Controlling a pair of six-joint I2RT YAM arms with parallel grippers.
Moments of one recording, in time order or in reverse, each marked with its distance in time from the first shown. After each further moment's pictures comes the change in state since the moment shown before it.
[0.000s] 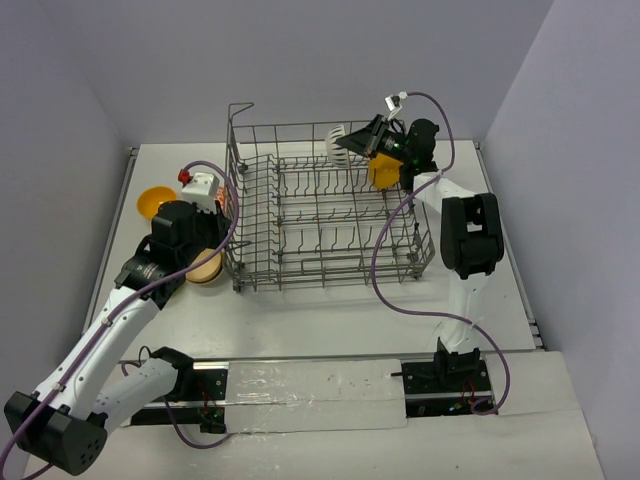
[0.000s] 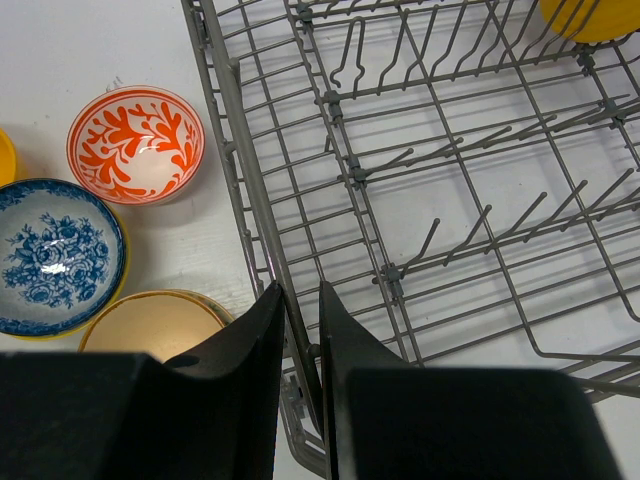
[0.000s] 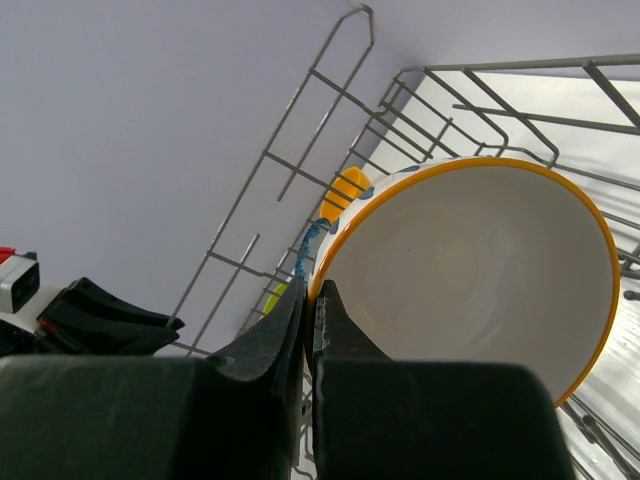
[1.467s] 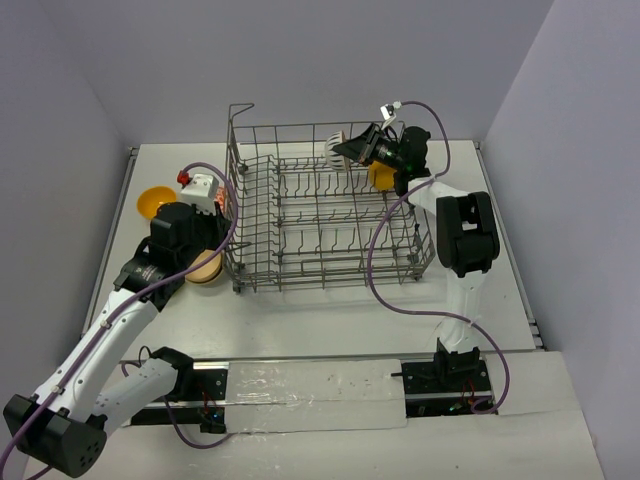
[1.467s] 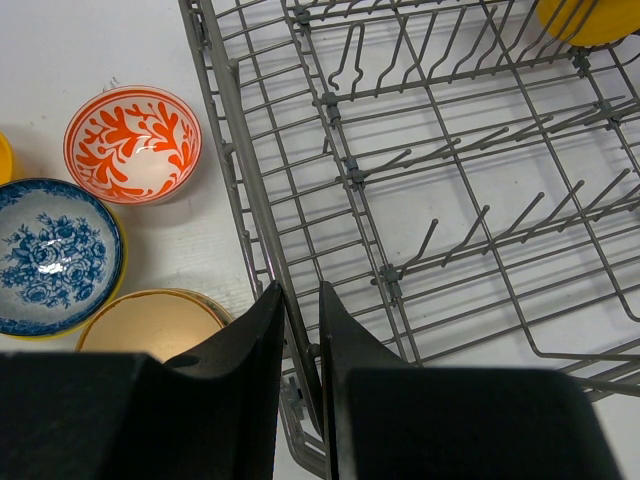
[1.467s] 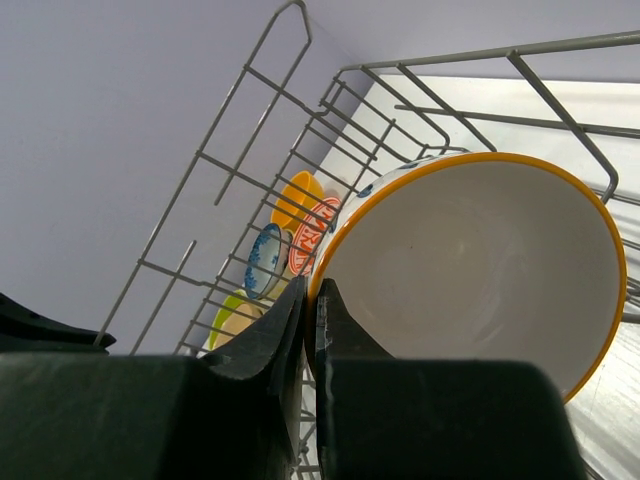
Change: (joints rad) left arm 0.000 -0.015 -0.011 0.003 0.009 0.000; right arm 0.024 0.032 -0.040 -0.022 0.082 -0.128
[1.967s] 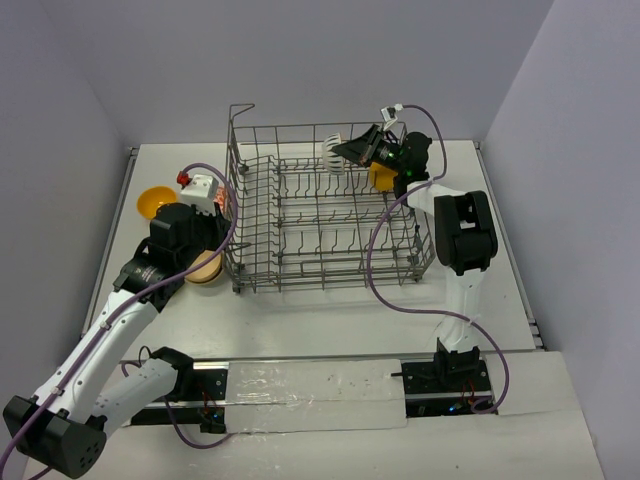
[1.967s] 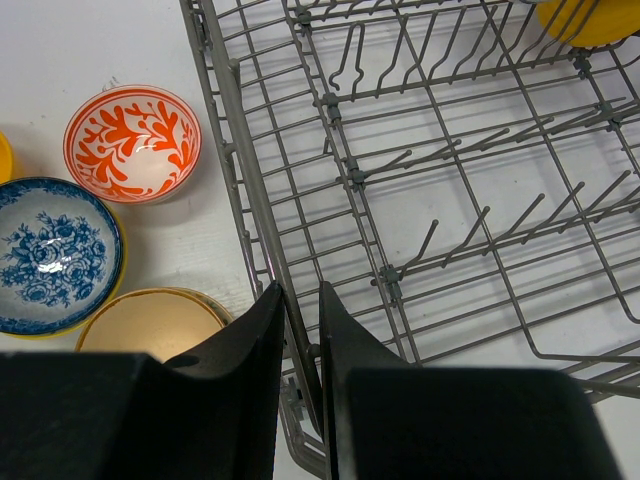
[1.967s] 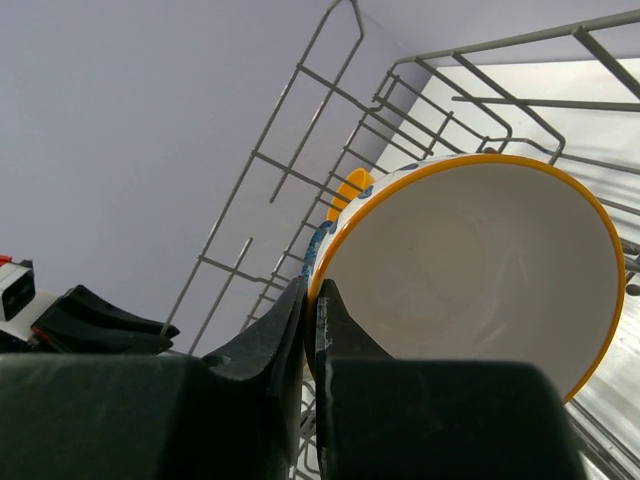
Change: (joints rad) left arm 0.000 -0.006 -0.003 -0.001 0.001 0.000; right arm -0.002 0.024 -0.027 0.189 -0.053 0.216
